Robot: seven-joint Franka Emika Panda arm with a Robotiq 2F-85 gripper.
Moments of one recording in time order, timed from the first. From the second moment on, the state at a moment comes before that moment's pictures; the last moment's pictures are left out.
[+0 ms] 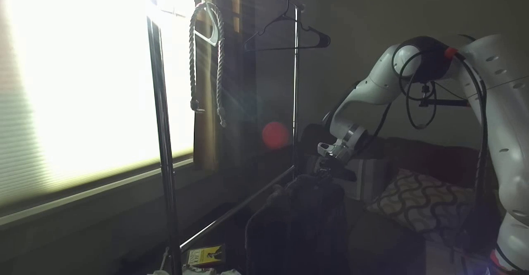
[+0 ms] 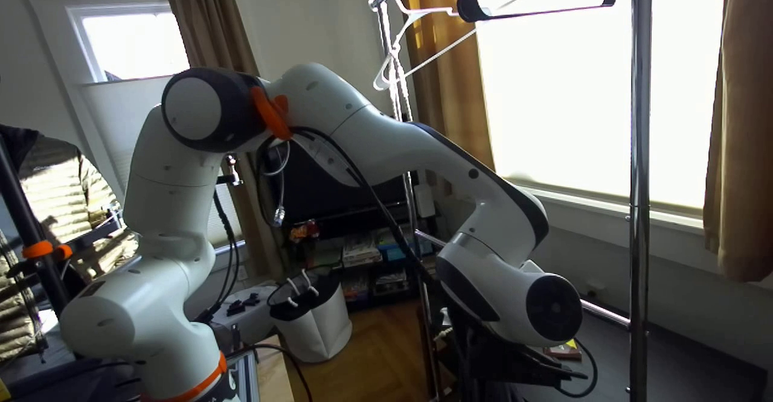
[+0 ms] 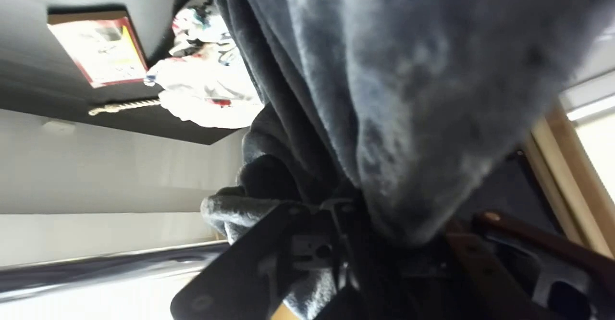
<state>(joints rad) -0.42 0.48 -0.20 -2.03 1.05 1.85 -2.20</state>
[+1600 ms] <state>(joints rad) -0.41 -0.04 -0.35 -2.08 0.89 1.24 -1.74</state>
